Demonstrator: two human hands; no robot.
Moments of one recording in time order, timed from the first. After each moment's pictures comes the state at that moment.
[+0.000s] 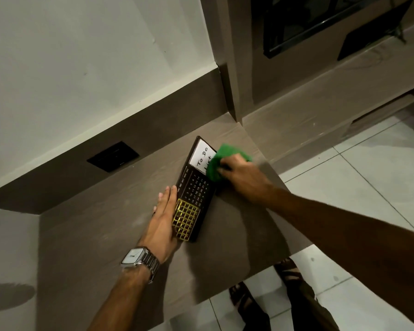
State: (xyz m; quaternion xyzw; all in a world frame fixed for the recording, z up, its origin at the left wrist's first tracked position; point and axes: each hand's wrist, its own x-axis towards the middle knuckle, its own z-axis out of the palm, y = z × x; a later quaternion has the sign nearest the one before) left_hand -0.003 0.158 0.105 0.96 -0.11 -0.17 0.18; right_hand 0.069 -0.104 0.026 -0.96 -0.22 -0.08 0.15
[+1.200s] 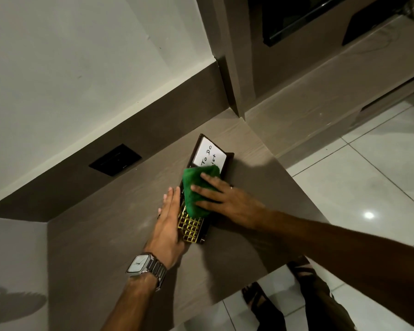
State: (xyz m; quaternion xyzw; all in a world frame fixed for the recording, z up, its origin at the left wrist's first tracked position) left_hand -0.005 0.153 0.111 0.96 -0.10 -0.17 0.21; right_hand 0.027 -0.054 0.025 -0.89 -0.38 -0.13 0.22
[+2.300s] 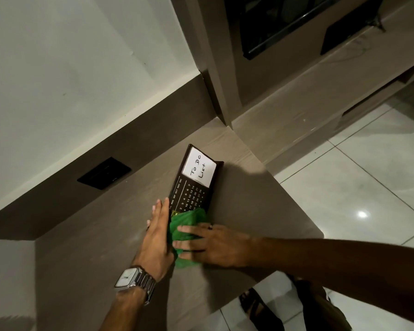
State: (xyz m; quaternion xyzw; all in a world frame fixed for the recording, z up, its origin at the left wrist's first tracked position) left_hand -0.004 0.150 0.117 0.96 -0.12 -0.17 0.19; right_hand -0.014 -0.029 0.016 -0.83 -0.53 -0.06 0.16
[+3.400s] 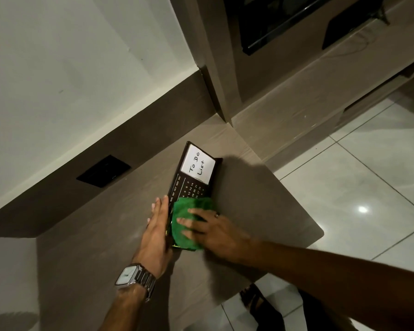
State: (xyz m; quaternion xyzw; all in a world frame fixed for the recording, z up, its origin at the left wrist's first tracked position) left_hand -0.003 0.150 0.118 0.96 -0.11 -0.17 0.19; right_hand -0.014 -0.022 0.015 -0.89 -0.37 -0.04 0.25
